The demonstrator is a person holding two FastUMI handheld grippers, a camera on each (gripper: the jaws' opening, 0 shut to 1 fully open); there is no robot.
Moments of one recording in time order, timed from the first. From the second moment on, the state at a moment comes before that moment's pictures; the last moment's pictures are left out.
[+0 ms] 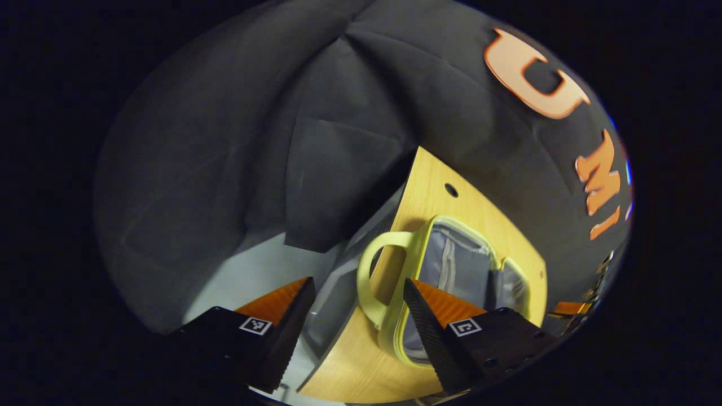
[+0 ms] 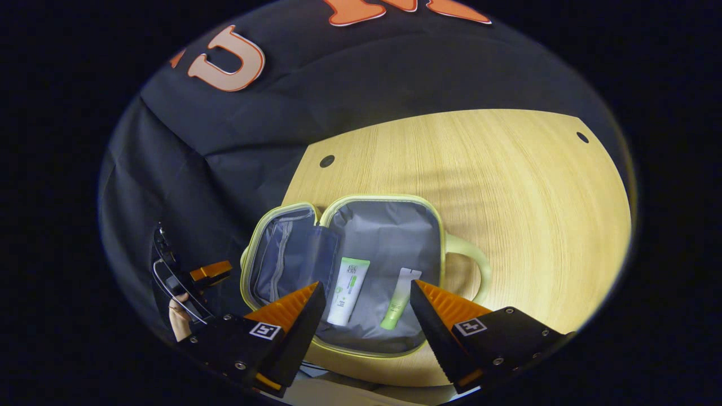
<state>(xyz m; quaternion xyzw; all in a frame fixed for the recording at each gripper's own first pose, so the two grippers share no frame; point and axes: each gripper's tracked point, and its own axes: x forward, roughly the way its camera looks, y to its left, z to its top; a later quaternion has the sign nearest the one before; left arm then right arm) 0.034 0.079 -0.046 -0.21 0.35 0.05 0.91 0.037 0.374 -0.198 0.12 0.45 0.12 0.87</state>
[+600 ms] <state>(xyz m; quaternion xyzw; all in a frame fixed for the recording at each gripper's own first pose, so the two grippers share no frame) 0.090 0.078 -0.094 -0.45 0.30 0.00 0.84 0.027 0.342 -0.192 0.15 0.46 0.08 0.87</state>
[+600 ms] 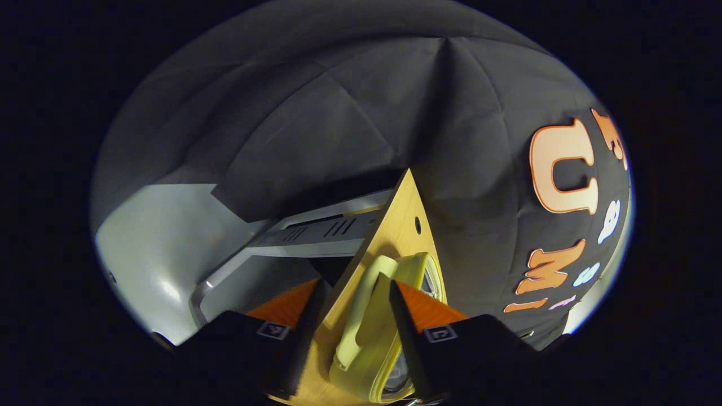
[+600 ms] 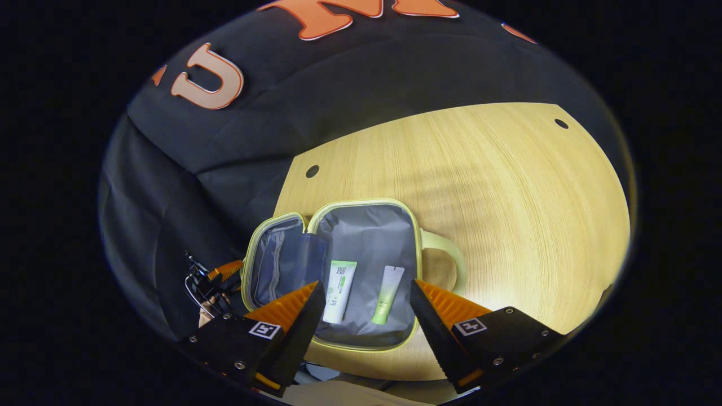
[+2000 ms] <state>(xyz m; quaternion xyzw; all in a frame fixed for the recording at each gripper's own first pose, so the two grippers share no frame) 0.052 -0.172 0.142 0.03 0.30 0.01 0.95 0.078 0.153 -0.092 0.05 0.25 0.04 0.97</state>
